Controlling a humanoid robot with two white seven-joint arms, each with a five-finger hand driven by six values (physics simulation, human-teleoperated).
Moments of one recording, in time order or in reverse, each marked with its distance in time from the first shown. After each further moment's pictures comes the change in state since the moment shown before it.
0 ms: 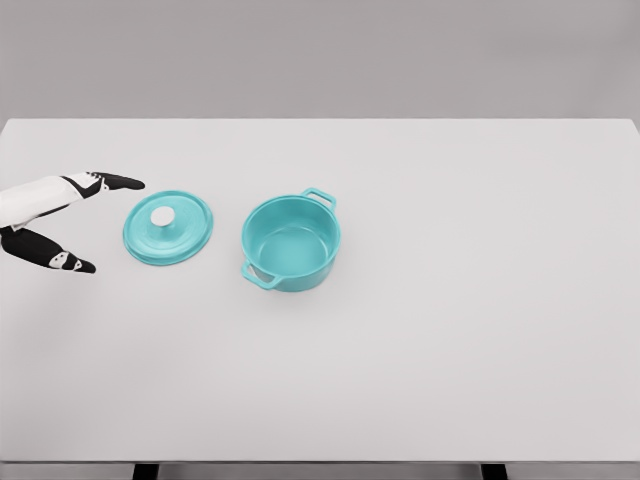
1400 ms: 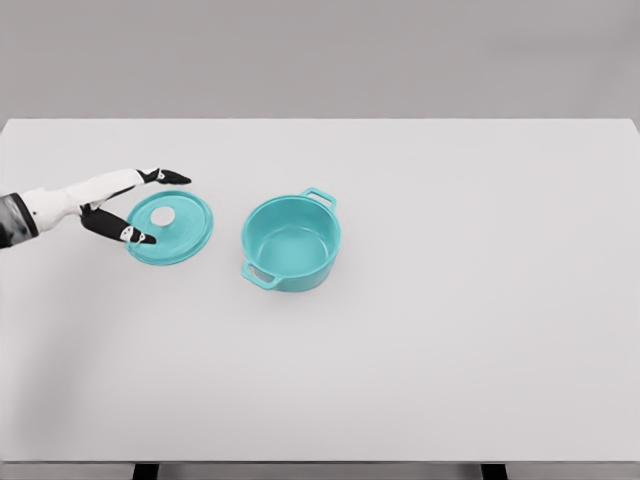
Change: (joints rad) left arm -0.317 -0.291 -0.253 0.469 -0.099 0.000 0.000; right arm 0.014 0.000 -0.002 0.011 -0.003 0.000 0.000
